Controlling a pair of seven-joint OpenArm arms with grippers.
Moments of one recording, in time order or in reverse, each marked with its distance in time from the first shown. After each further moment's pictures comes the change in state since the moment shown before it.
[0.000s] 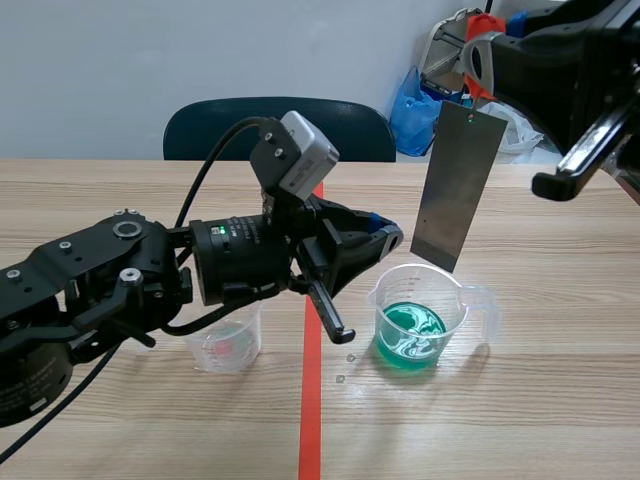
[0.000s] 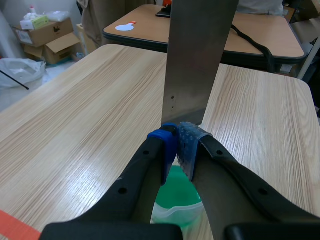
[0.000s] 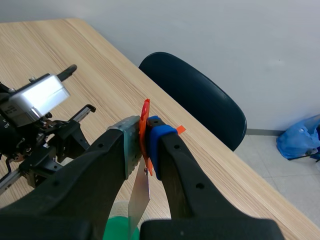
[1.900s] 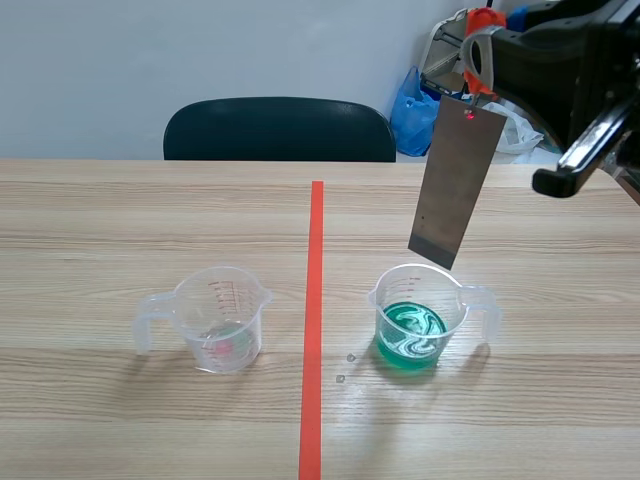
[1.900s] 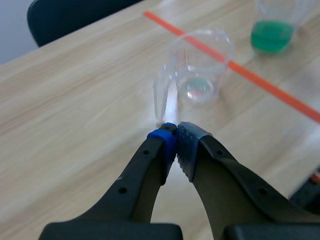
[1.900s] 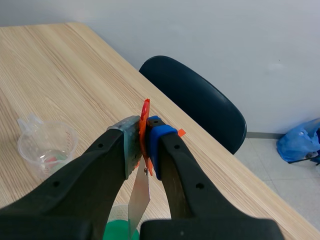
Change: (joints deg) left arm 78.5 -15.6 -67.1 15.2 12.6 0.7 -37.7; right arm 0.0 0.0 0.0 0.0 0.0 0.0 0.8
